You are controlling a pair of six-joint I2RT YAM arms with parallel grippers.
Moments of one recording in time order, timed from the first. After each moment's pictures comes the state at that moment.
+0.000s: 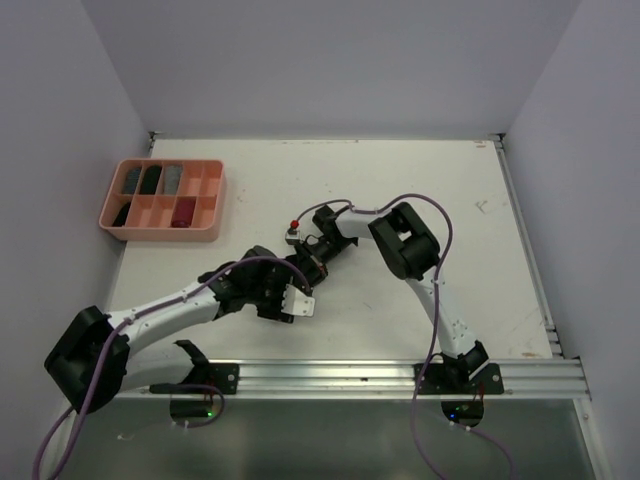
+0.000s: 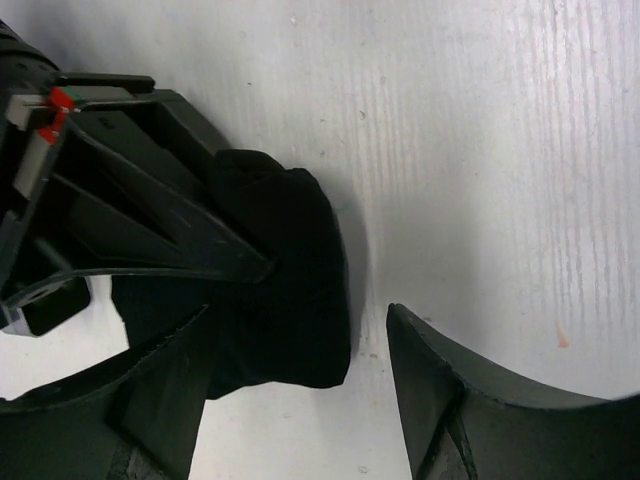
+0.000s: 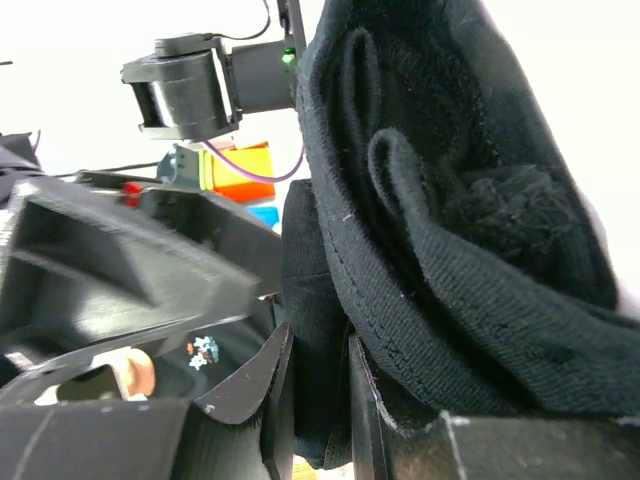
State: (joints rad) left arm -0.74 1.16 0.55 -0.31 0.31 0.98; right arm 0.64 2.51 1.68 -0.79 -1.39 0.02
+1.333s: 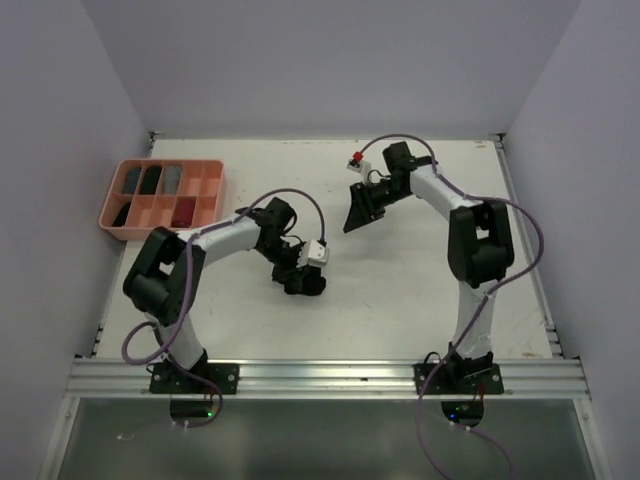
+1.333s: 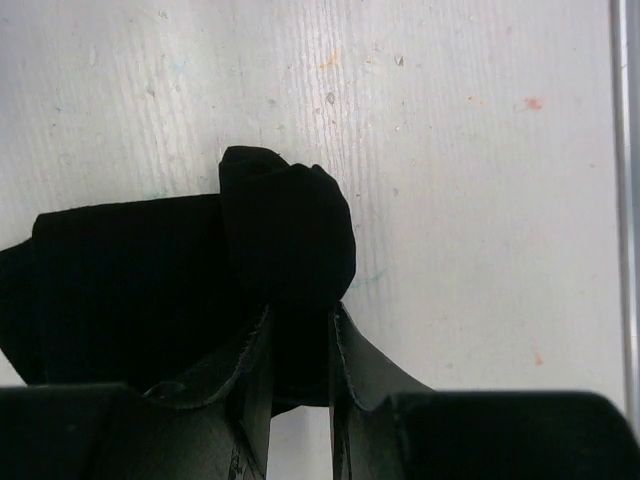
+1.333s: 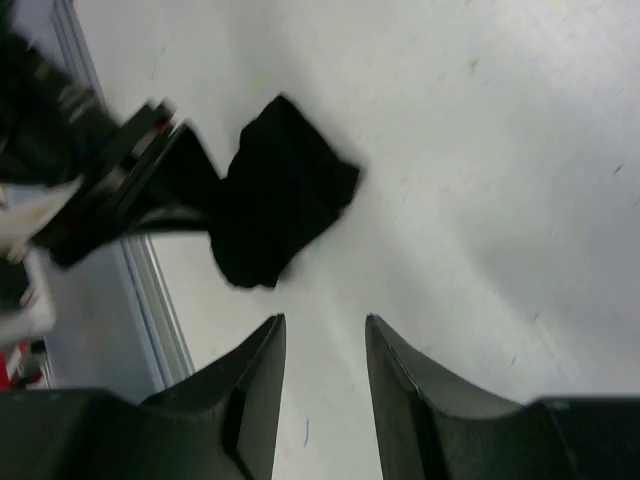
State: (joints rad) left arm -0.55 1.75 1.05 -0.68 0.68 1.03; right arm 0.30 2.11 1.65 -0.83 -0.92 -0.20
